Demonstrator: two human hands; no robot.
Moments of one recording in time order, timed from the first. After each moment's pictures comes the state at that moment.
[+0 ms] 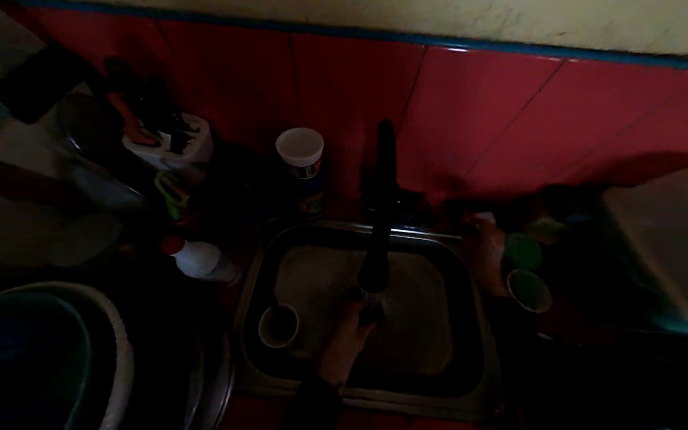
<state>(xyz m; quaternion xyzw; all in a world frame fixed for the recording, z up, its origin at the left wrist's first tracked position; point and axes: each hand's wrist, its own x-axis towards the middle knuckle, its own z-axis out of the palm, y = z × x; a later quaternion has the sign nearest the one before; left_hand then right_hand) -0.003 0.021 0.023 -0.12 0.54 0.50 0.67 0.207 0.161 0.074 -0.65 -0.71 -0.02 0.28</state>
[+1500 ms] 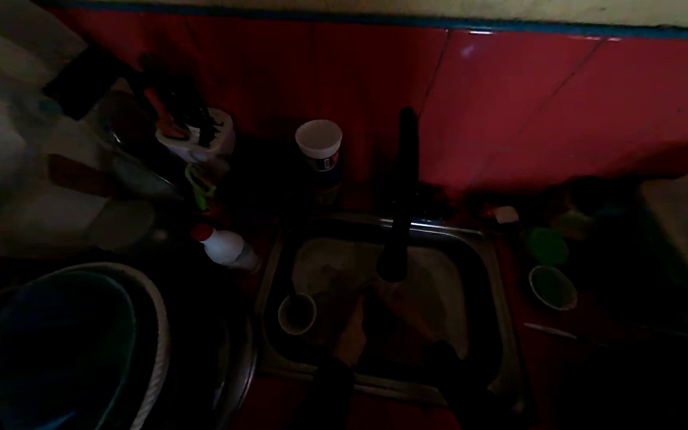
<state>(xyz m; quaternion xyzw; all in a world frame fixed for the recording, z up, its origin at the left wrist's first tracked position) -0.019 -0.007 -0.010 0.01 0.61 0.41 0.67 0.108 0.060 -0.019 -0.61 -0.50 0.61 0.09</state>
